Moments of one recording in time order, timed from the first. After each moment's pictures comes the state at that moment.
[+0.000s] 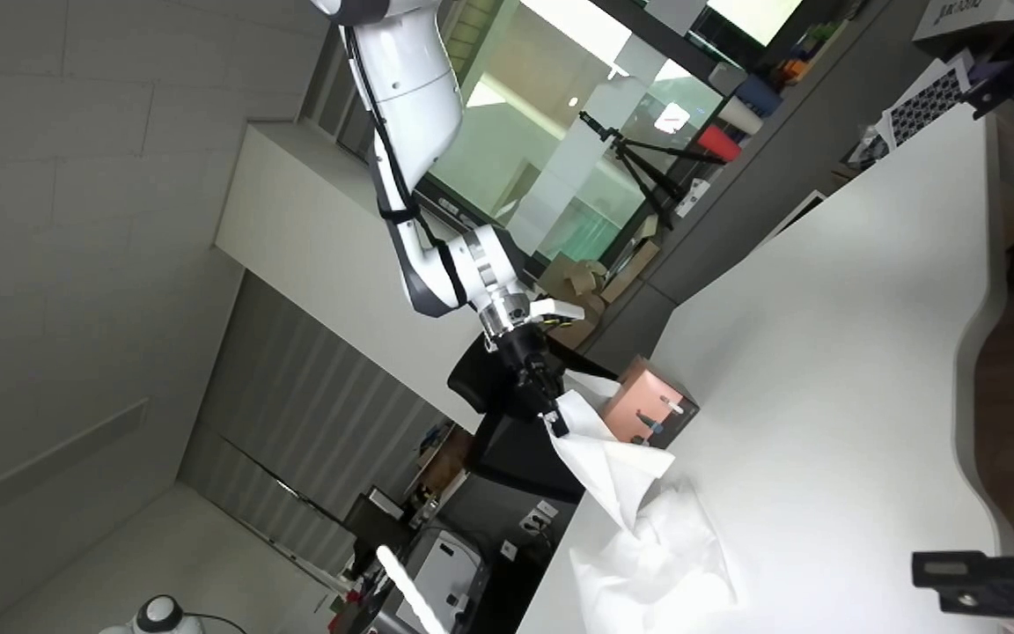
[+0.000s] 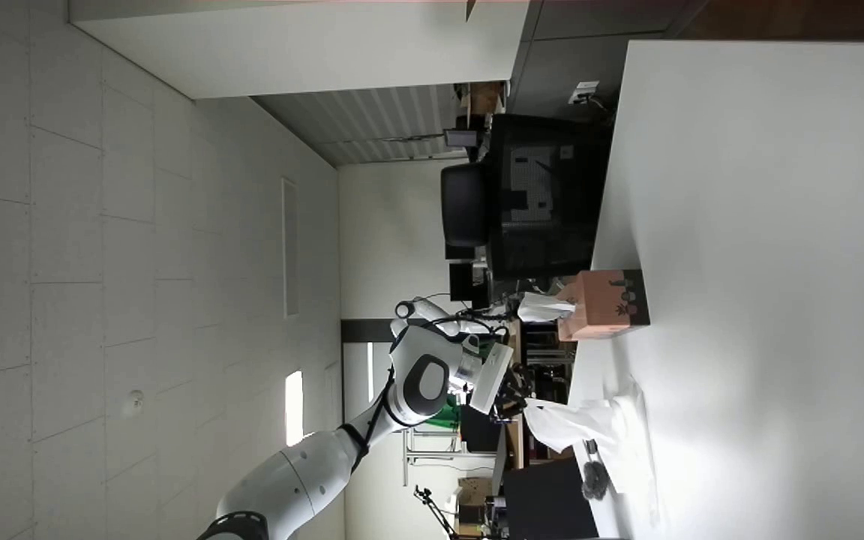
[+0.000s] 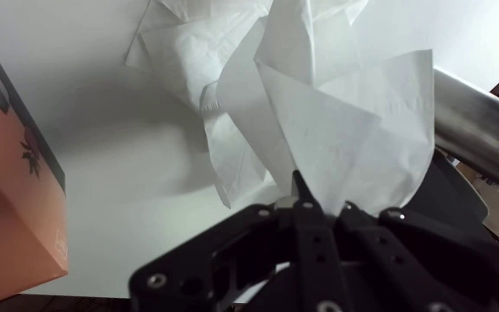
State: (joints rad) arm -0.20 0.63 0.24 -1.71 0.55 2.22 -1.11
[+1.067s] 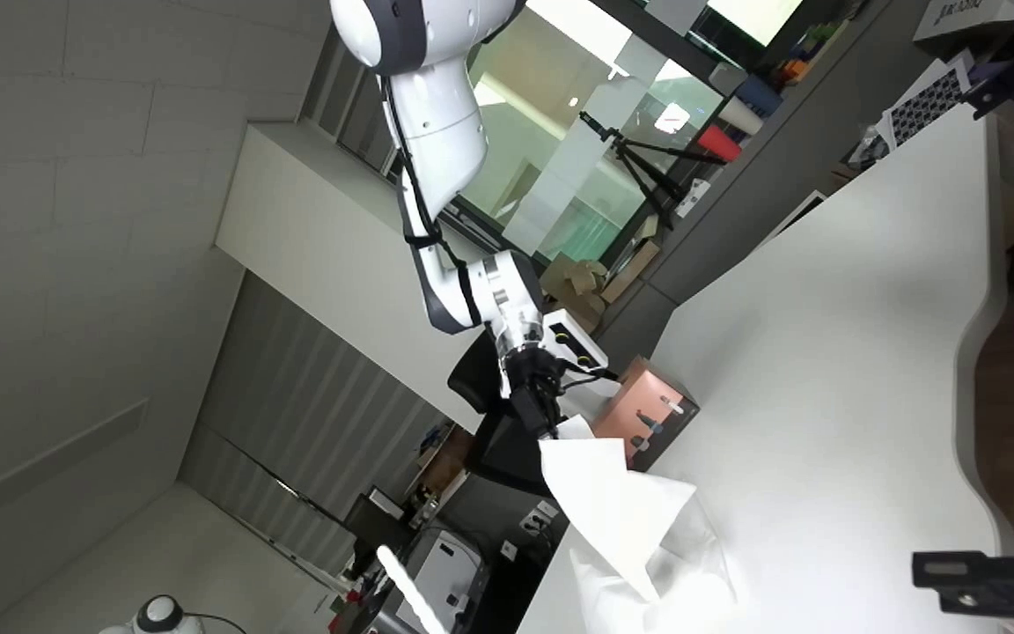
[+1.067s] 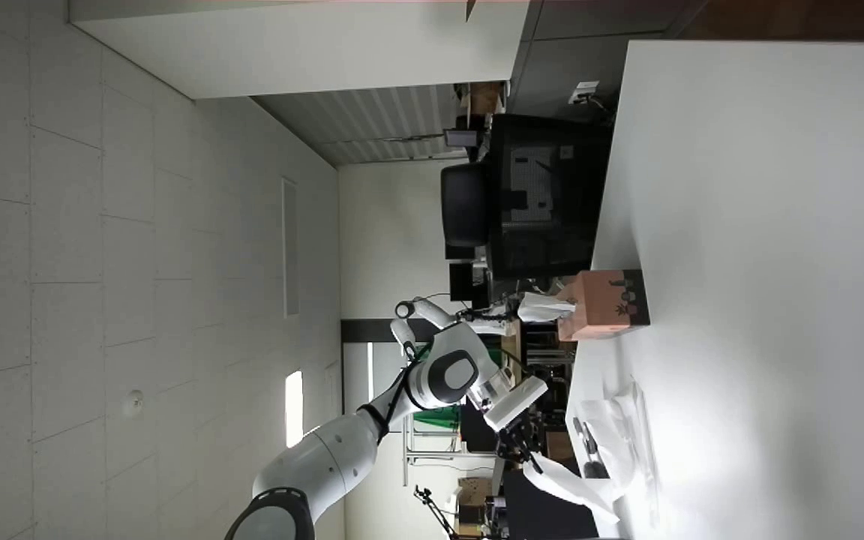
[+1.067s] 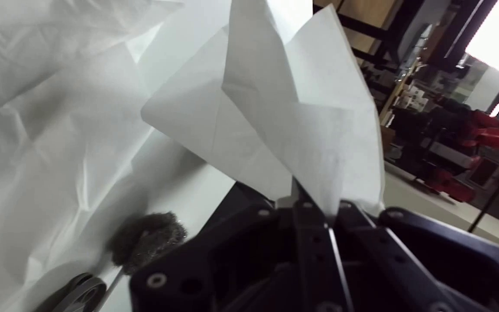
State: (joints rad) arm -0.20 0.79 0.25 -1.55 0.65 1.66 -1.24
